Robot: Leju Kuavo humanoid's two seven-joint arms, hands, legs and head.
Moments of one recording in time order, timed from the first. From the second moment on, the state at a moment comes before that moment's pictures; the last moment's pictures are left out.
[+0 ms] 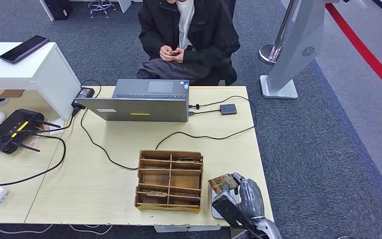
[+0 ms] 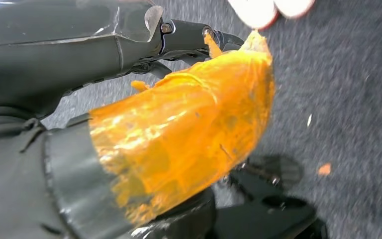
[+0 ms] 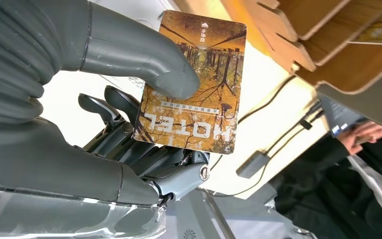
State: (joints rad) left arm -0.08 -0.10 -1.28 -0.11 1.18 0.43 -0.21; right arm 0.13 -0.06 0.50 -1.53 0.60 -0.41 0.00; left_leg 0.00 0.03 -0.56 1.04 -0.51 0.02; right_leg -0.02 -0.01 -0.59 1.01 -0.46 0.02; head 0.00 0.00
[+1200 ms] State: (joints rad) left arm 0.13 0.02 -1.15 -0.02 1.29 -0.30 -0.18; right arm 0.07 -0.11 0.48 -1.41 0.57 -0.33 0.07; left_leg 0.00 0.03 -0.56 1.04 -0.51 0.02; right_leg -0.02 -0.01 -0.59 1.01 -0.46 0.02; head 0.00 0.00
